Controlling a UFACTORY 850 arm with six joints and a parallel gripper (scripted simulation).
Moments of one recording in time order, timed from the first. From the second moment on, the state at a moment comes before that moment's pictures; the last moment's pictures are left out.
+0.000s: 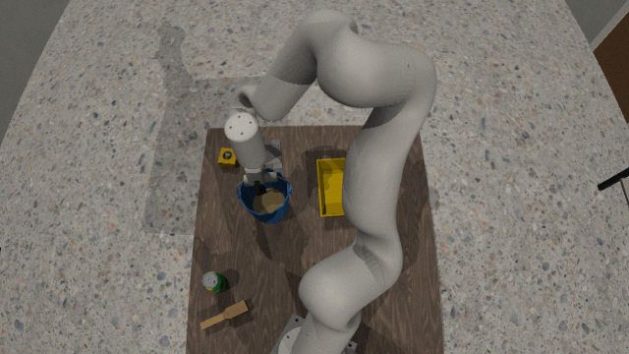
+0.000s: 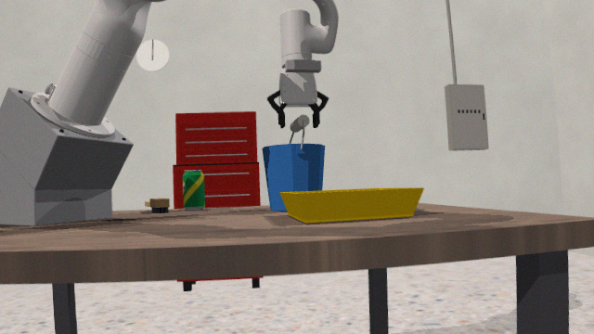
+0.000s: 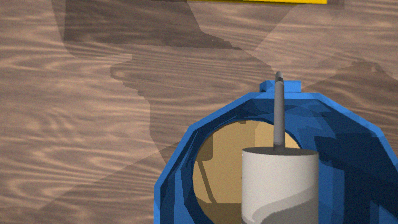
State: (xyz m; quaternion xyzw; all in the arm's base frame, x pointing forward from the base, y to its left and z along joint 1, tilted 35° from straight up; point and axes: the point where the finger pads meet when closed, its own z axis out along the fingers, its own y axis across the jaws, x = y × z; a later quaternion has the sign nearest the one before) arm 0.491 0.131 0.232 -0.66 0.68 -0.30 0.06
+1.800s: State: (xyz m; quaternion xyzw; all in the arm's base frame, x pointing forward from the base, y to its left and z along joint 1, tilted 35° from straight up) arm 0.490 0.131 0.232 -0.66 0.68 -0.30 0.06
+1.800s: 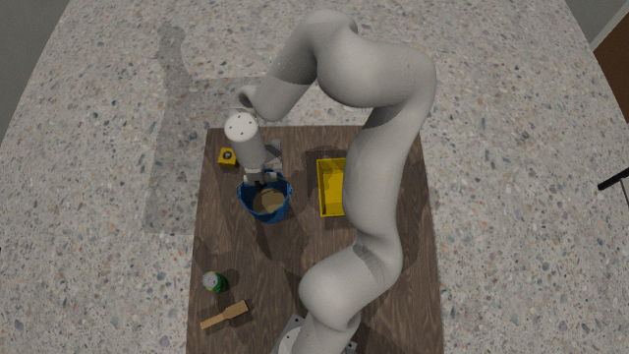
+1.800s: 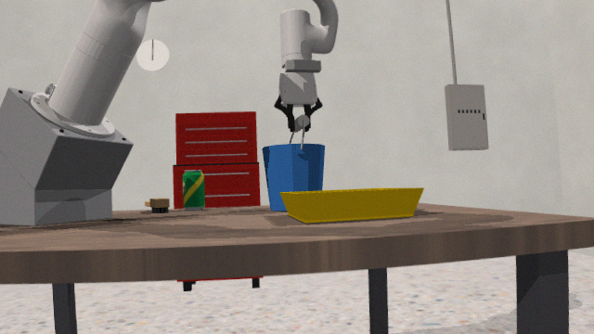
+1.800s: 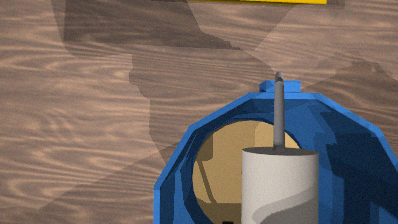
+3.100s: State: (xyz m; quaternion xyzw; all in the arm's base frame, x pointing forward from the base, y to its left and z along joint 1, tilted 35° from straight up) arm 0.474 0.143 0.261 -0.66 0.68 -0.30 0.06
